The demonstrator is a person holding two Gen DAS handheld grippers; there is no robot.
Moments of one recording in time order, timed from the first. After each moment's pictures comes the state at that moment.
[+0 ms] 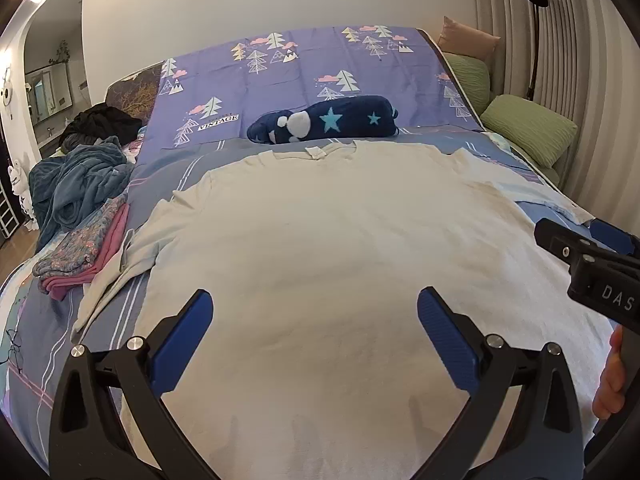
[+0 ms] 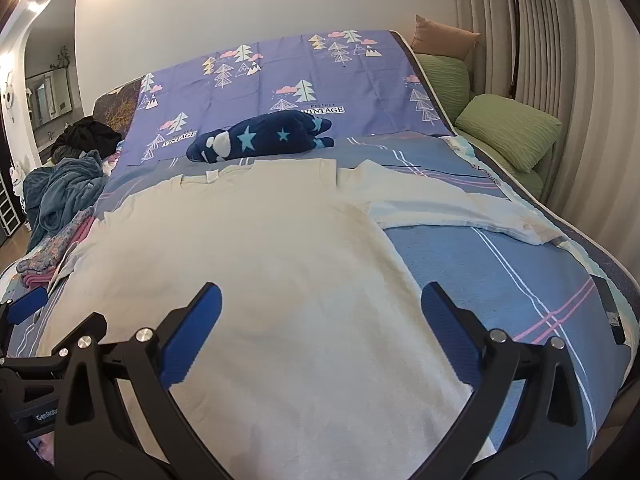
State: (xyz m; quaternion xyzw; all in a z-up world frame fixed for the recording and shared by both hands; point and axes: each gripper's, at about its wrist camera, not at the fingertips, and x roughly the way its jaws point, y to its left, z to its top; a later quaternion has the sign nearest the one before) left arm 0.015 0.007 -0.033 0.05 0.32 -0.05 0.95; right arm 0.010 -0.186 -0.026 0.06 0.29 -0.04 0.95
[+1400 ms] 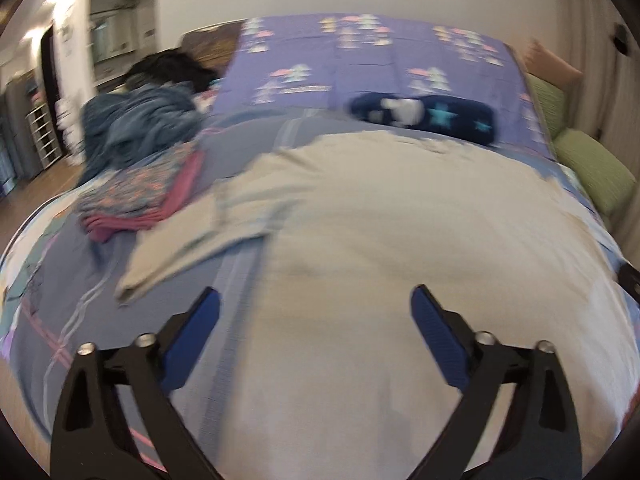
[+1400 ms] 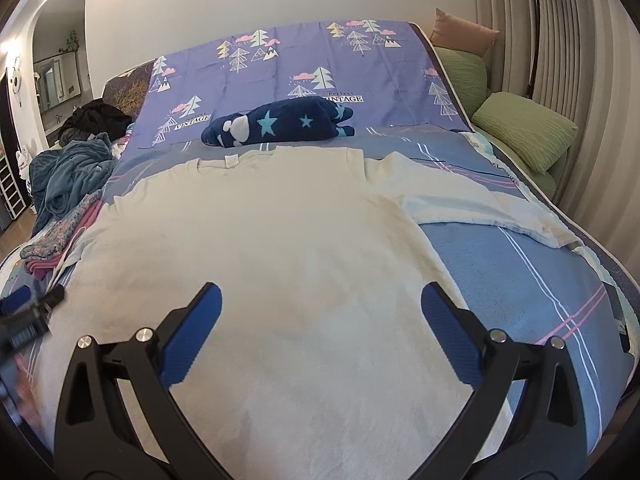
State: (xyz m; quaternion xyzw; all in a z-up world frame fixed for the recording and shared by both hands) left arm 0.040 0.136 -0.048 -0.03 0.35 0.09 0.93; right arm 0.027 -0.158 -0.030 0.04 0.31 -0.02 0.95
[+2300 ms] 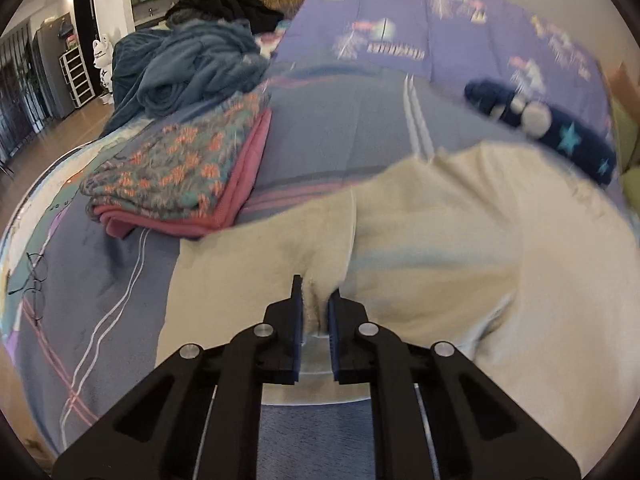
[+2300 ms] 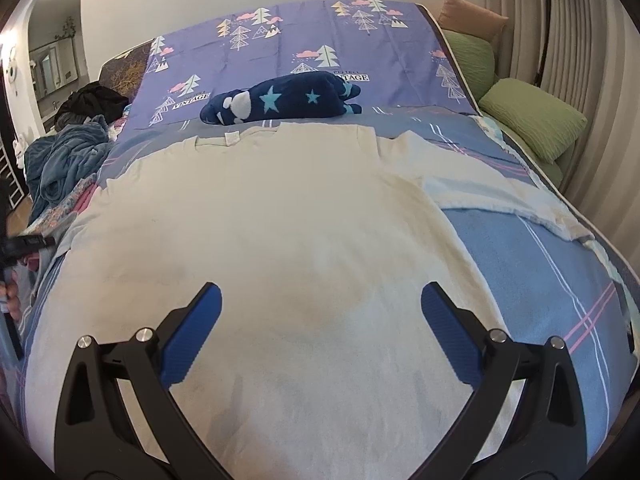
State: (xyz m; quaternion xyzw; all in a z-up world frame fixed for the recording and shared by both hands) left arm 0.156 0.256 -0.071 -0.09 0.41 0.14 0.89; right arm 0.053 -0.144 -0.045 0.03 0.35 -0.01 0.94
